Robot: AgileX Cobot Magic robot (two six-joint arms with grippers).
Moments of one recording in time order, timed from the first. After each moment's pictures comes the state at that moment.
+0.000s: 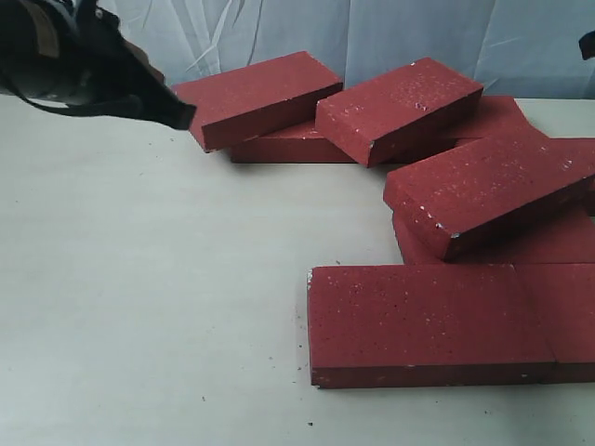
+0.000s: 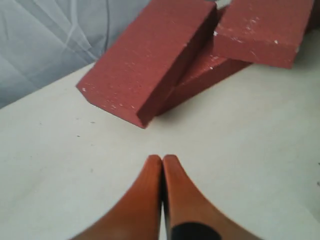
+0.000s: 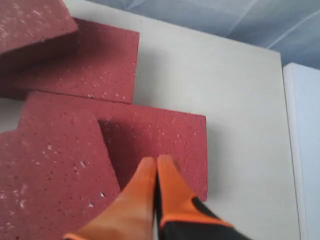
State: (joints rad) left arm -0.55 1.35 -1.02 0.31 0.45 -0.19; right arm -0.15 1.66 -1.38 -0.08 0.69 -0.28
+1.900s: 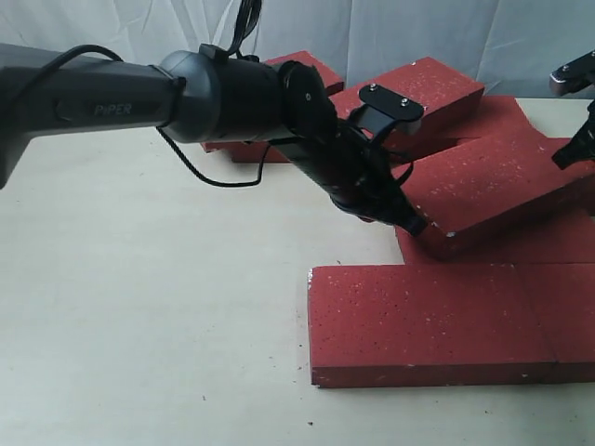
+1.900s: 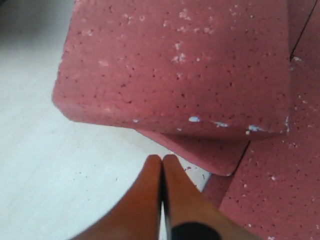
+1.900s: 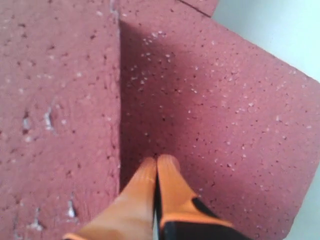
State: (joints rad) left arm -0.77 2.12 -1.57 -0.58 0.55 0.55; right arm -0.23 2.03 -1.45 0.14 0.75 -0.81
